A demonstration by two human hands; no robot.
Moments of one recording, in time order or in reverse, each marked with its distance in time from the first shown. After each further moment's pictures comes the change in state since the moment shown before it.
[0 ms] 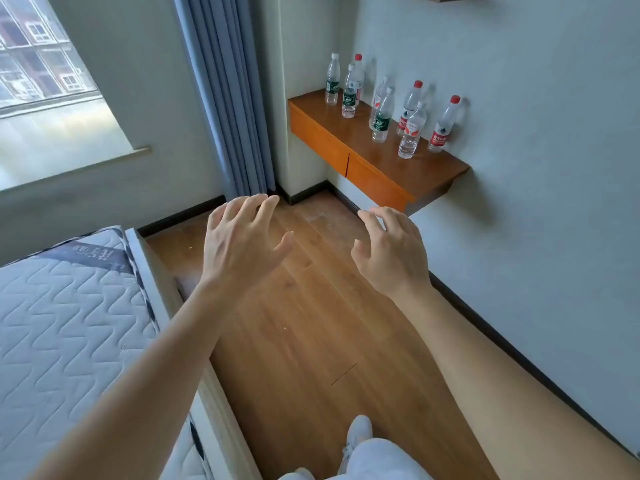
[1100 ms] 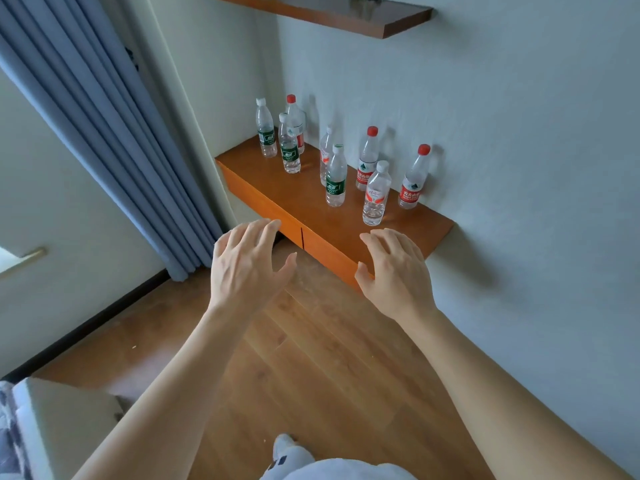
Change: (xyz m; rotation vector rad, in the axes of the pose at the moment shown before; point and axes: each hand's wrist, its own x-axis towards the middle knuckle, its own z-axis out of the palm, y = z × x) left_hand 0.390 0.062 0.220 -0.044 -0.083 0.117; right_hand 0.301 0.237 0.139 -0.012 -0.043 0.174
